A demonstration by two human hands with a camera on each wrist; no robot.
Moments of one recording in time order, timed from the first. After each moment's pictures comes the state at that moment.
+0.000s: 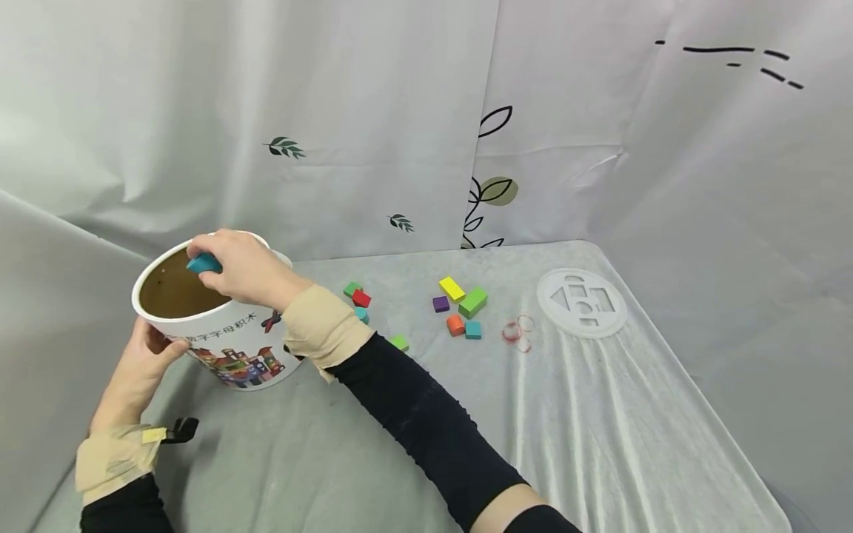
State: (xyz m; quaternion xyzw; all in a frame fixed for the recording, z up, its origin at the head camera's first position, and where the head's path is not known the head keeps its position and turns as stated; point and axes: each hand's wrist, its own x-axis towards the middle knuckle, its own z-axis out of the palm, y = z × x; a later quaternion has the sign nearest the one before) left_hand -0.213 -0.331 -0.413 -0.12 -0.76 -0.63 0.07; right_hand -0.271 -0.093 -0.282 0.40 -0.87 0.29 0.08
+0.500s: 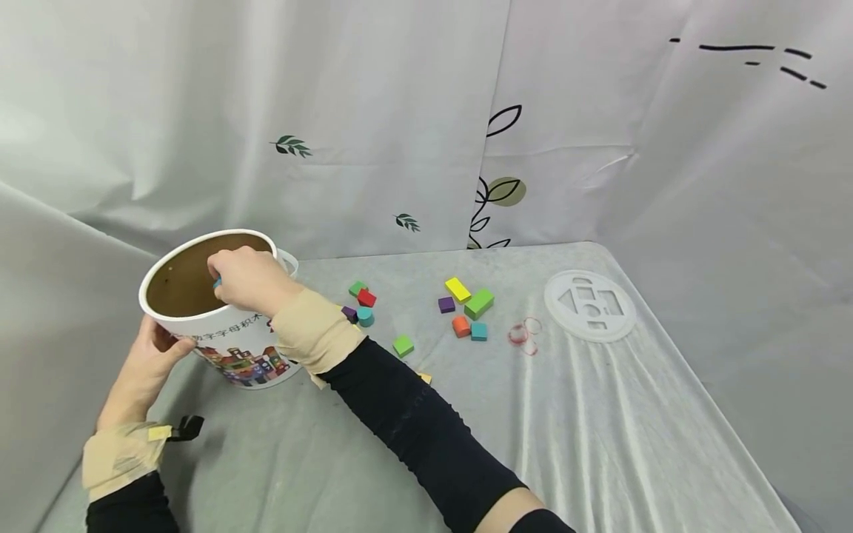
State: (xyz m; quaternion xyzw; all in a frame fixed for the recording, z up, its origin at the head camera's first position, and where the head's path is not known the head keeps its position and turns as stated) left_hand -0.214 -0.331 -0.413 -0.13 -0.76 -0.64 0.08; right_hand -0.269 -0.112 -0.289 0.32 -0.93 0.18 0.00
